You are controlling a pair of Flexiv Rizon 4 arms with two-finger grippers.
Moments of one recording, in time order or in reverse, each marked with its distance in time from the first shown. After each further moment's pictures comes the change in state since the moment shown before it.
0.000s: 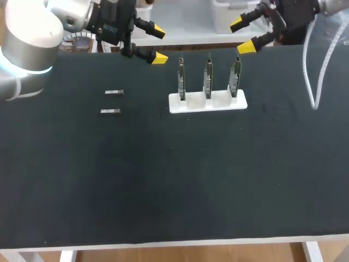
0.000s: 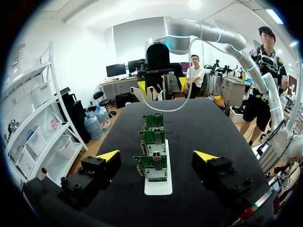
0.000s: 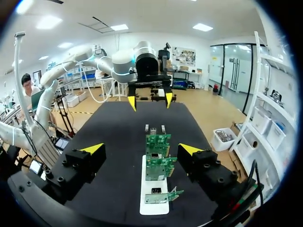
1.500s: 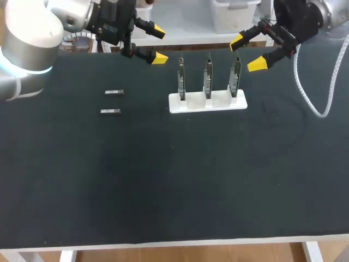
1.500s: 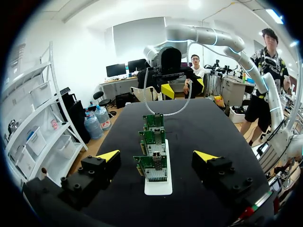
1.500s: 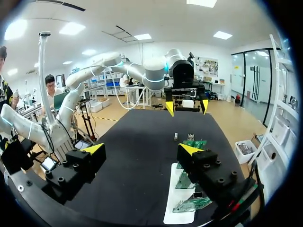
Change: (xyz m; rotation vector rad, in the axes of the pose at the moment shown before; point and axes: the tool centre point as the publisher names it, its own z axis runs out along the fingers) left arm 0.000 0.000 0.000 0.000 0.000 0.000; right arm 0.006 0.064 0.007 -0.198 -0.105 -0.047
